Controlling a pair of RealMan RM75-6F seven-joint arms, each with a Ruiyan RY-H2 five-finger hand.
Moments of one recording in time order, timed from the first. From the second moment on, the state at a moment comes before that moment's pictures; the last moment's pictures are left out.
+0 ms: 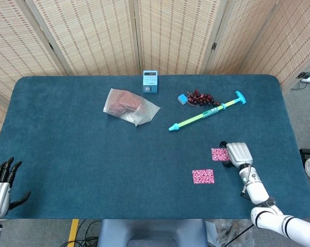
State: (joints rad) left arm -0.03 -1.23 -0.04 -1.50 1.48 1.52 0.05; right arm 0.54 -1.51 0.12 -1.22 -1.04 0.86 -0.26
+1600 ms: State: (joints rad) left arm -0.03 -1.24 -0.04 -1.46 1.47 1.52 0.02; right arm 0.49 -1.35 0.07 -1.58 -1.09 0.93 -0.26
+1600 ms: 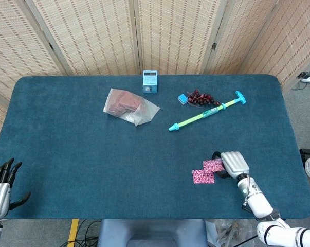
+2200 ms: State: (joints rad) left arm -0.03 -1.25 -0.03 -1.45 1.48 1.51 0.01; right arm 0.47 -1.40 0.03 -1.62 -1.13 0.94 -0.23
